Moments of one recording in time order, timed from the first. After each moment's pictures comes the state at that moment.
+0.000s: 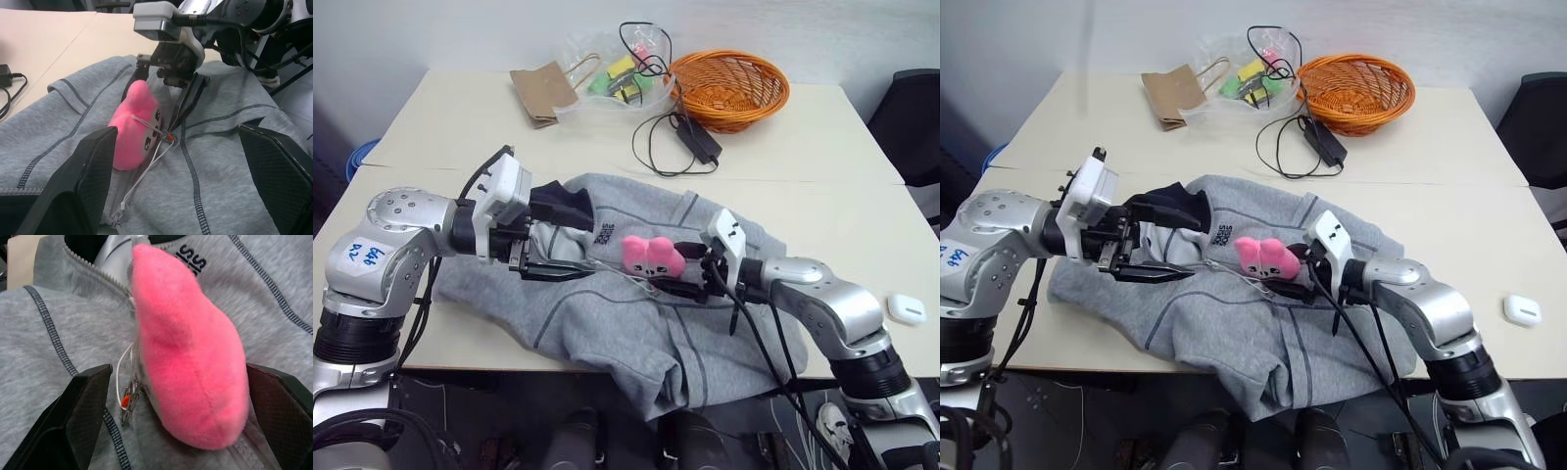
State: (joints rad) left arm -0.65 0.84 0.02 -0.20 -0.58 0.62 -1.21; right arm -0.51 -0.58 0.18 -0.19 0.53 0.71 0.75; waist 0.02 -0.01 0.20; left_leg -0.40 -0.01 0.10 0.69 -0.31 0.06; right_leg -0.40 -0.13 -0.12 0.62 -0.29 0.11
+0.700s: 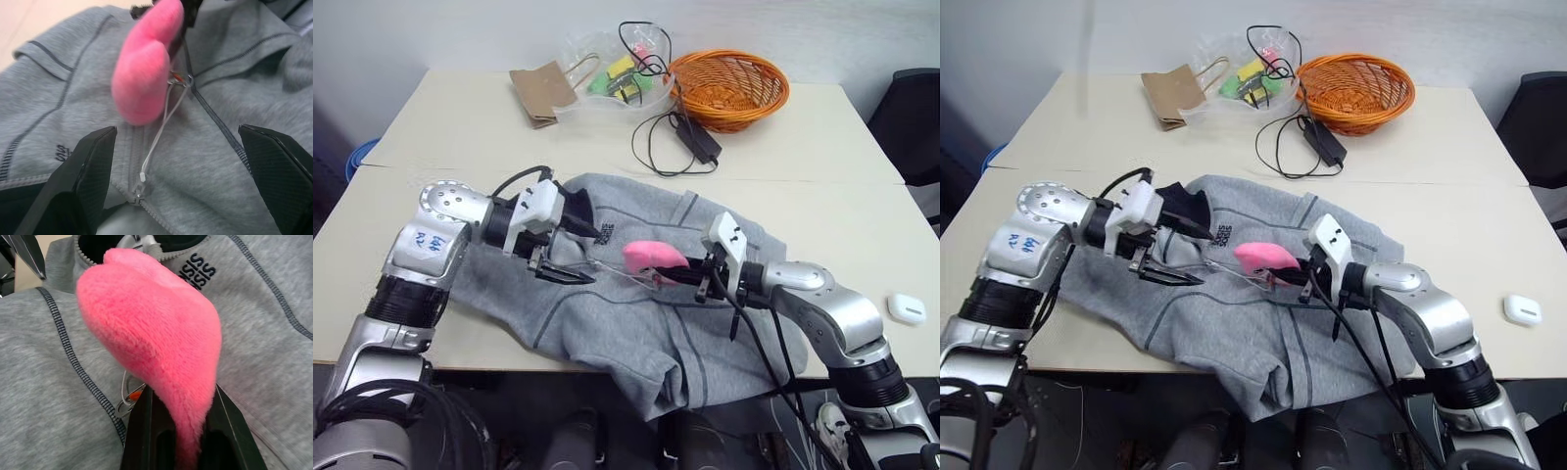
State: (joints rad) left arm -0.85 0.71 -0.23 0.28 -0.29 0.22 -1.43; right arm -0.45 -0.58 0.11 -0.30 0.51 0.73 0.75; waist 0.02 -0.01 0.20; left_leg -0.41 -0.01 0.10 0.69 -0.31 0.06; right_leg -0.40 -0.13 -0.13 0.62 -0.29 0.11
